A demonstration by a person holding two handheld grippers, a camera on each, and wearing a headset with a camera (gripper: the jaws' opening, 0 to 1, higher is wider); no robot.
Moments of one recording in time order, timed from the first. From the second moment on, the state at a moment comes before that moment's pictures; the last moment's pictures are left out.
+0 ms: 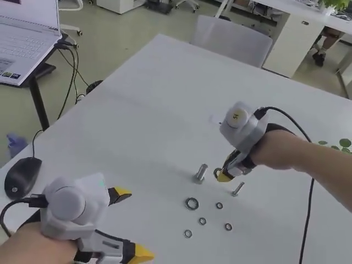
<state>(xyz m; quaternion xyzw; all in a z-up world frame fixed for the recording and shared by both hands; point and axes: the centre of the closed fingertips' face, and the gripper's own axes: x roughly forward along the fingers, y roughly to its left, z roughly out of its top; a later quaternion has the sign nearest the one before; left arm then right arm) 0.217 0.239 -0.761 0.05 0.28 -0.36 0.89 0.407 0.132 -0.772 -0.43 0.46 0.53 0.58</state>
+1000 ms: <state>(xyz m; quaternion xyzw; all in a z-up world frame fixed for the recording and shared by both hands) 0.227 0.246 -0.760 0.03 0.29 -0.33 0.90 0.429 0.168 -0.800 -0.45 0.44 0.54 0.55</state>
